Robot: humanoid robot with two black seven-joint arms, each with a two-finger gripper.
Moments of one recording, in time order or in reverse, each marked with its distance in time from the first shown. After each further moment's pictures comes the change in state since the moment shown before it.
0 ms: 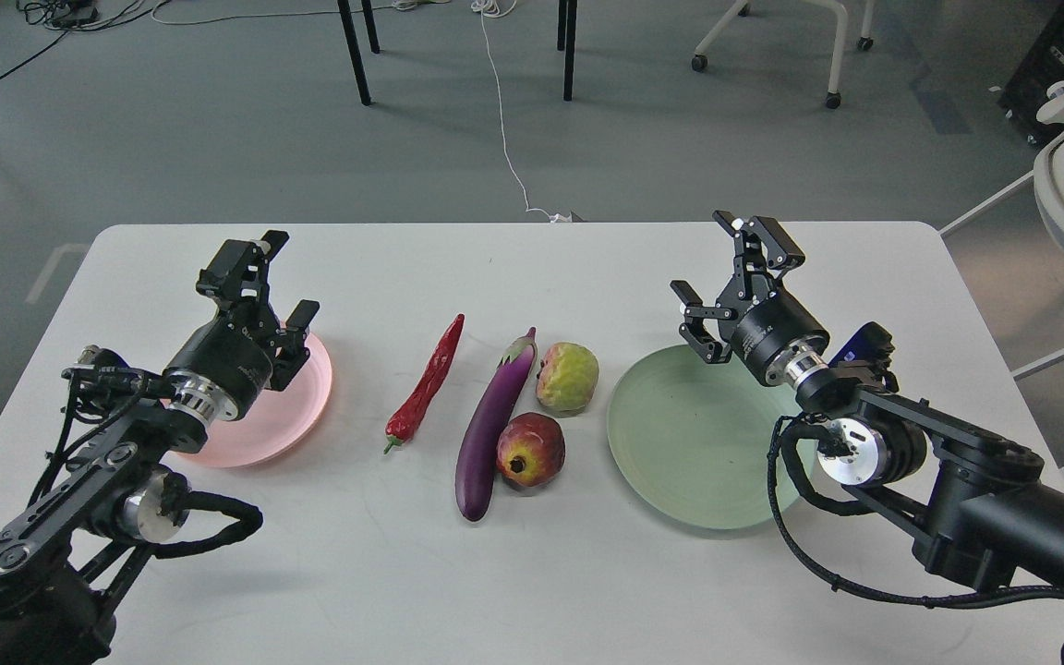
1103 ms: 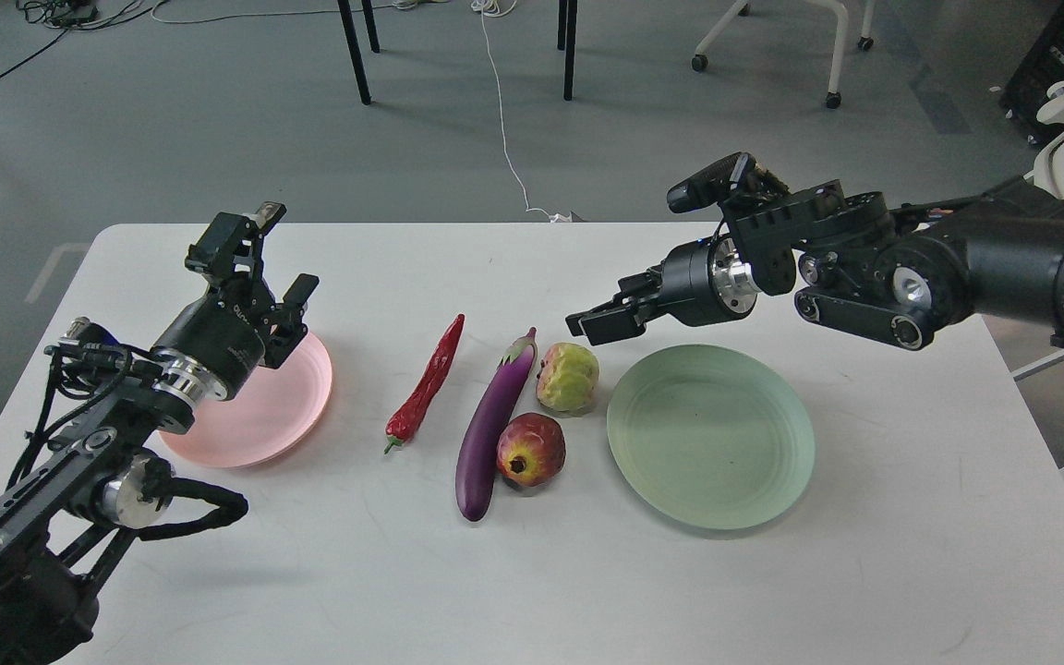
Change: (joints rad) left arm -0.033 0.057 -0.009 -0.065 -0.011 -0.039 -0.004; right arm 0.838 0.242 -1.105 -0.205 -0.998 0.041 0.000
